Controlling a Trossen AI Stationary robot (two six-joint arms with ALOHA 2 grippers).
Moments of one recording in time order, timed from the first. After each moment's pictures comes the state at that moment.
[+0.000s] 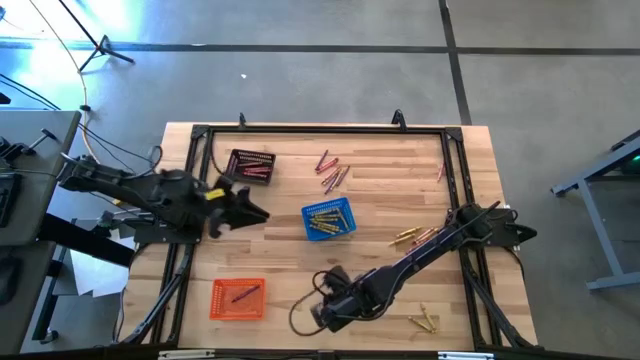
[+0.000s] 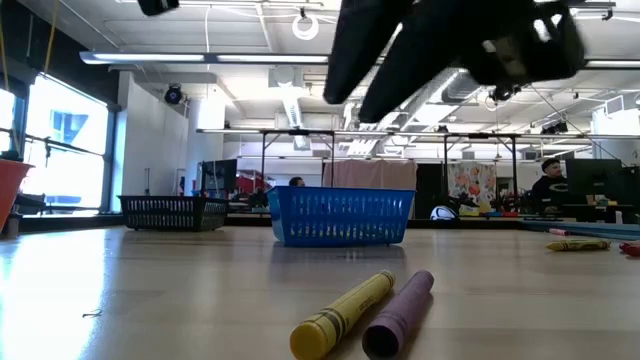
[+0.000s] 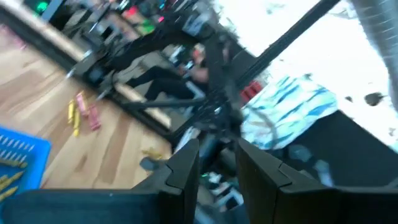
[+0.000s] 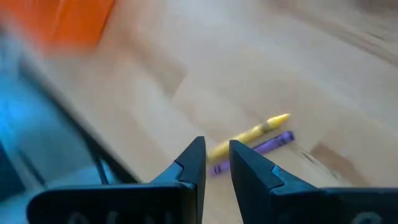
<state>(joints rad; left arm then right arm) -0.24 0.74 0.64 0.13 -0.03 -0.80 0.57 2.12 1.72 -0.72 0.23 1.54</state>
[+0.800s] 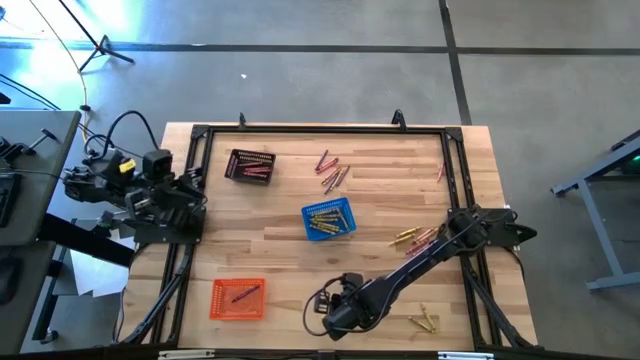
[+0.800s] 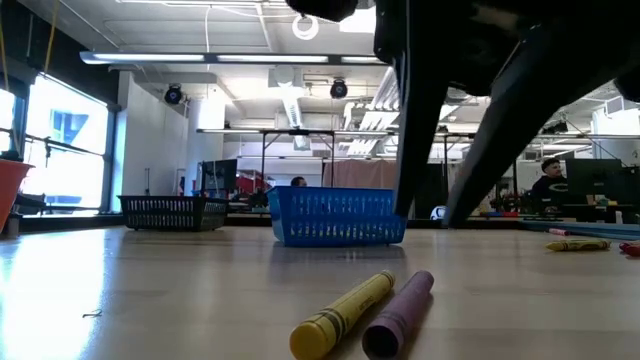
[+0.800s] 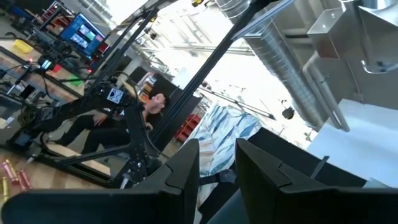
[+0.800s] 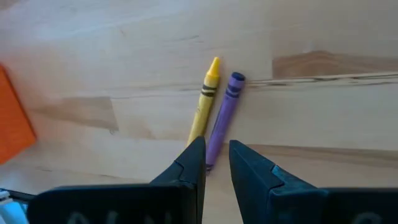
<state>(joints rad) -0.24 0.25 0.64 -0.05 0.07 -0.72 0.60 2.20 1.73 -0.77 0.18 2.27</state>
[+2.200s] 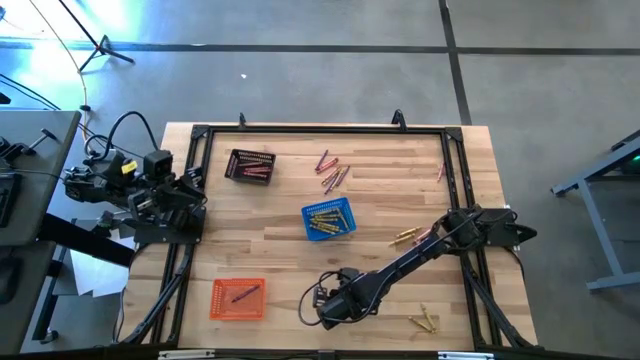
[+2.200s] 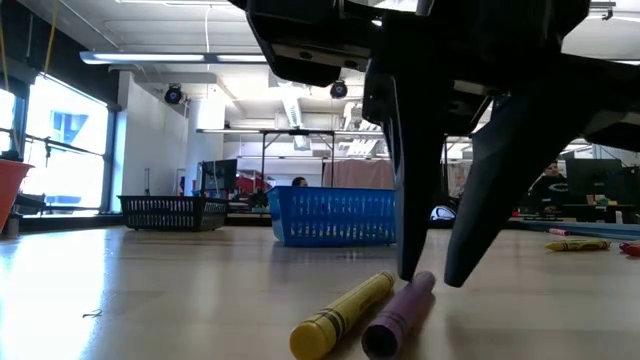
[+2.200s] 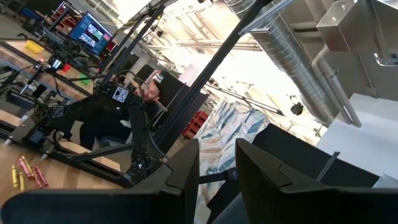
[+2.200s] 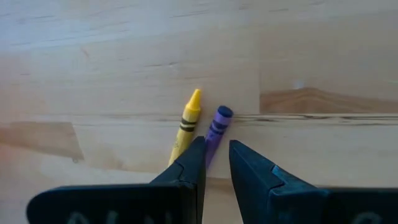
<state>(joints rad) -0.24 0.23 0.64 -0.09 0.06 -0.69 0.55 2.24 1.73 -0.80 0.08 2.20</state>
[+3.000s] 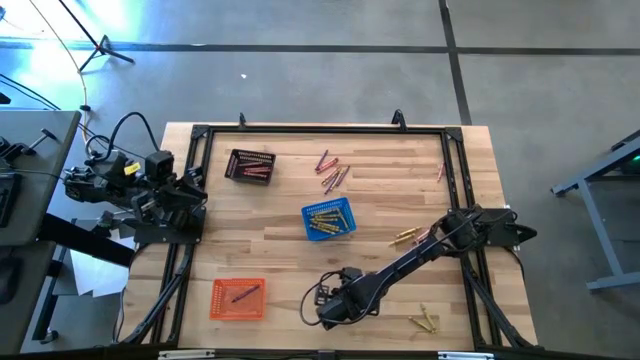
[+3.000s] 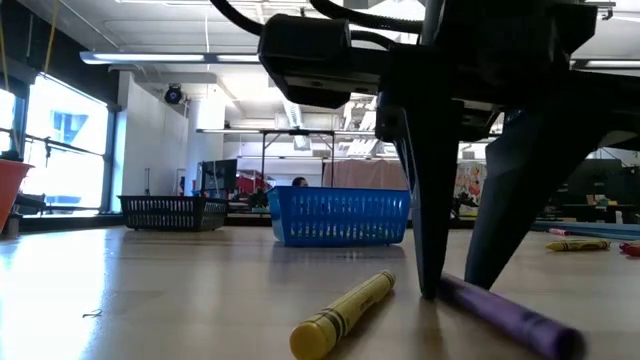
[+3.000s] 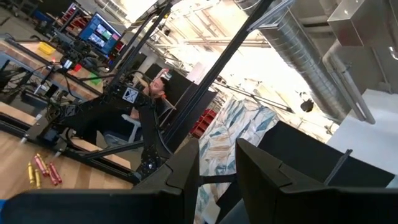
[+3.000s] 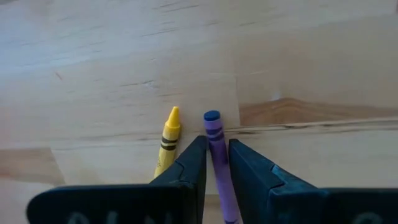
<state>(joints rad) -0.24 0.23 0.64 -0.12 0.04 -0.67 0.55 2.31 1.74 -0.83 0.07 2.26</state>
